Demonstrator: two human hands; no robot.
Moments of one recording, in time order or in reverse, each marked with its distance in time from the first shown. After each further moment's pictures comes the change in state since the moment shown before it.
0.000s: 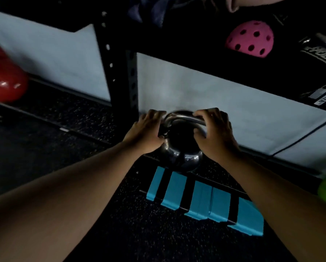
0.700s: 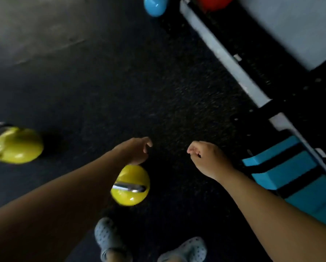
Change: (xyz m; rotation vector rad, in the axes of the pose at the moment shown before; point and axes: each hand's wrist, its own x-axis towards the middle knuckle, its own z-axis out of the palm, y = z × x) left_hand -0.557 -0.262 0.016 -0.255 -0.286 -0.905; right_hand -0.275 -0.346 0.221 0.155 -0.959 -0.393
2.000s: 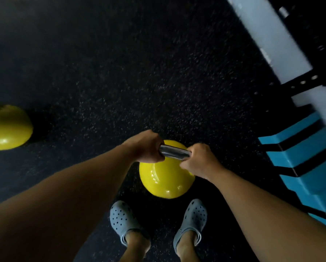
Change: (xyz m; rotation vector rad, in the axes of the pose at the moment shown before) left_hand 0.044 -0.092 0.028 0.097 -0.059 0.324; right_hand 0.051 -0.058 0.131 0.073 -0.150 0.284
